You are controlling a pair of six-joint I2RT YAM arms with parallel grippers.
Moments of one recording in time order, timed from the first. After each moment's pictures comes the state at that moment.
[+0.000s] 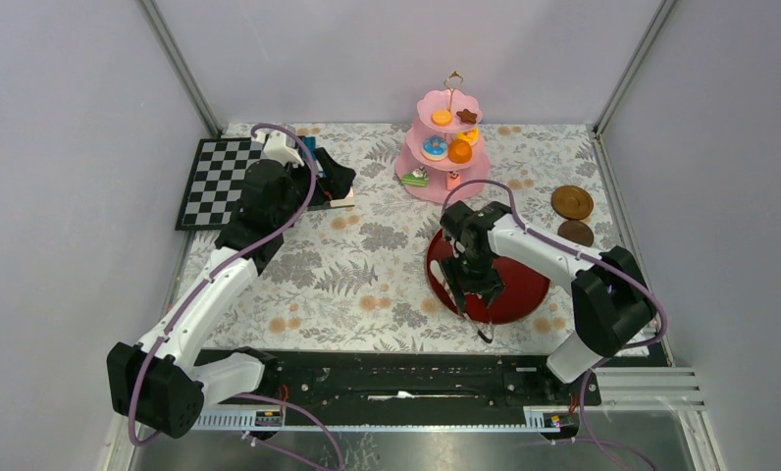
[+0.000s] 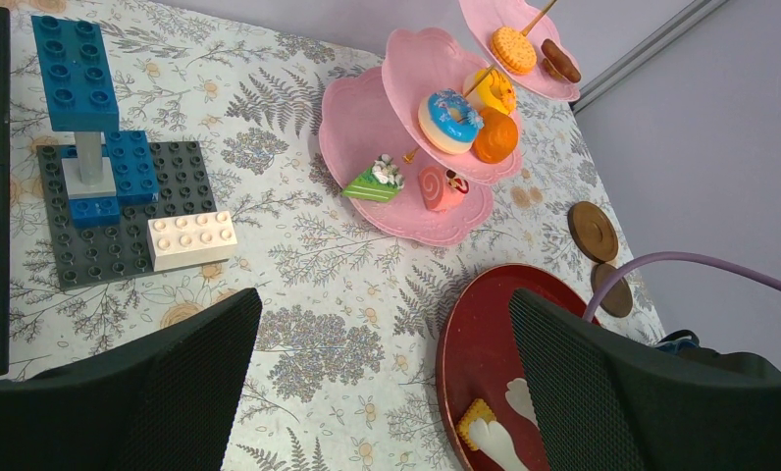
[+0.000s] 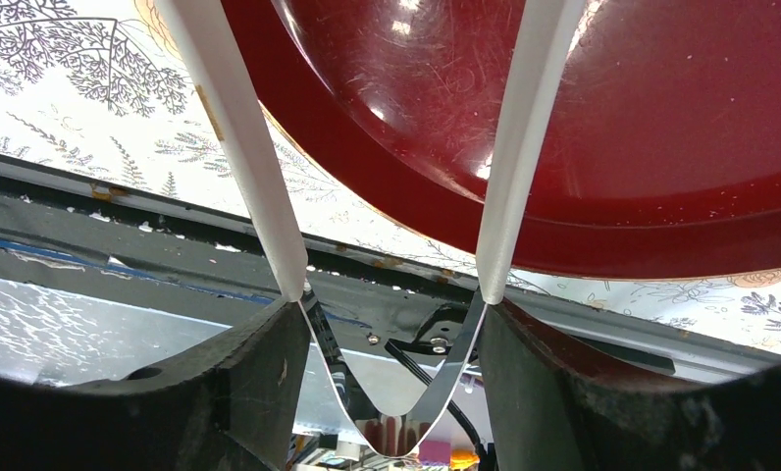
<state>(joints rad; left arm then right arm) -0.35 1.13 0.98 -0.06 0.07 -0.52 0.65 1.60 1.13 -1.13 -0.12 0.34</state>
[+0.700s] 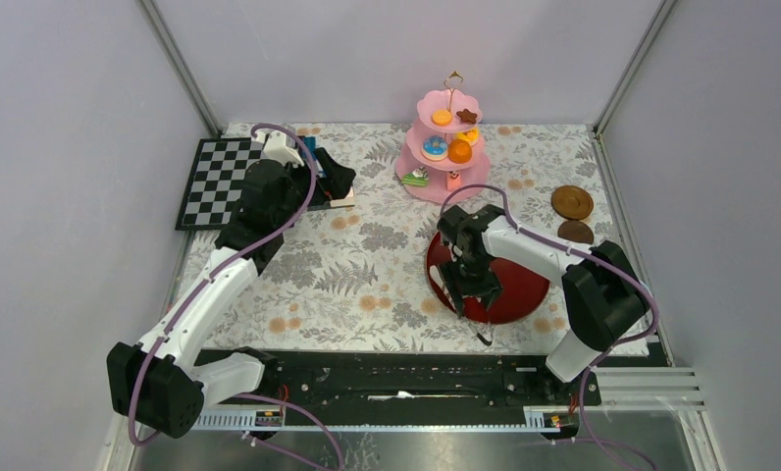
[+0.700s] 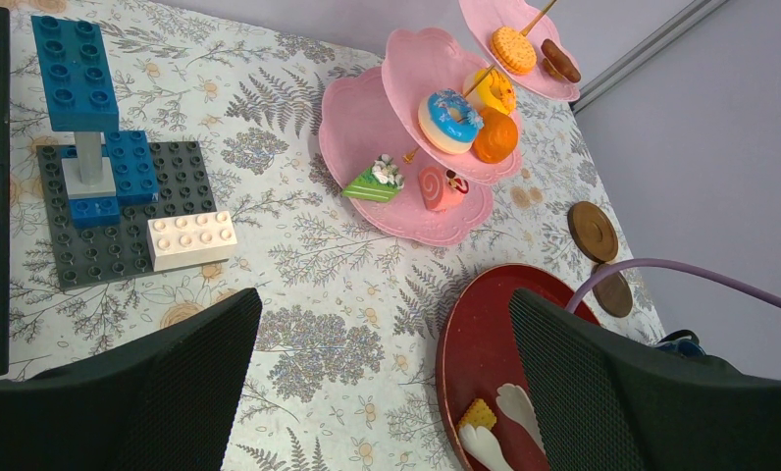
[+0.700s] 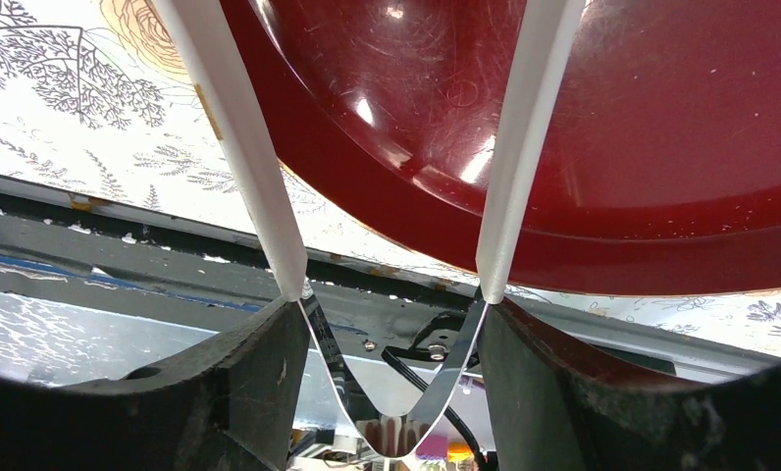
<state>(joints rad) -0.35 1.13 0.98 -0.06 0.07 -0.52 0.65 1.64 1.11 -1.11 -0.12 0.34</state>
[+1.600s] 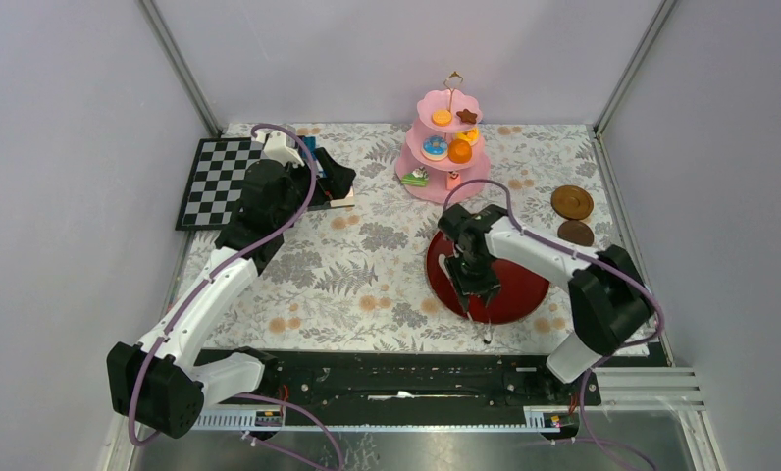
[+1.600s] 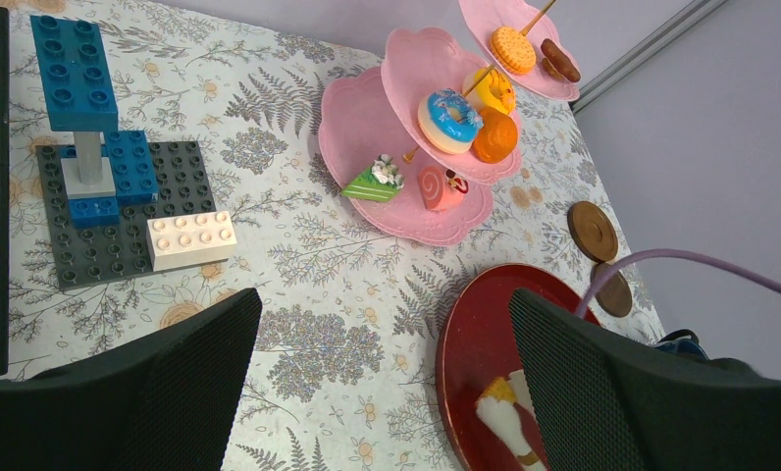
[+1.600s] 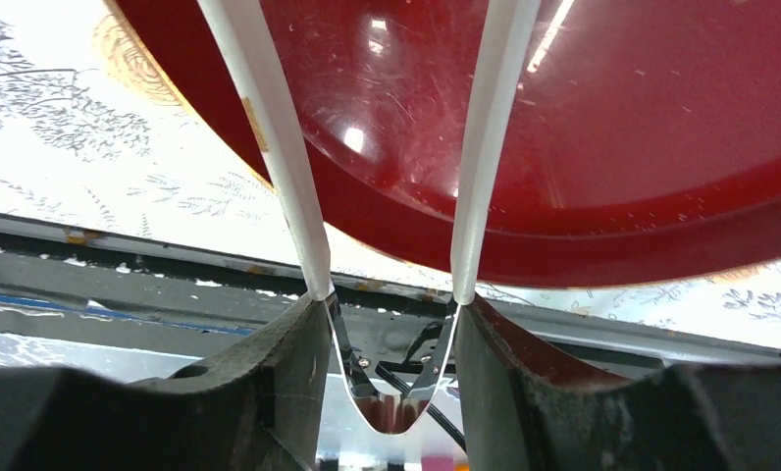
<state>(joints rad) -0.35 1.13 0.98 -0.06 0.07 -0.52 0.66 1.64 1.10 -1.09 -0.06 0.37</state>
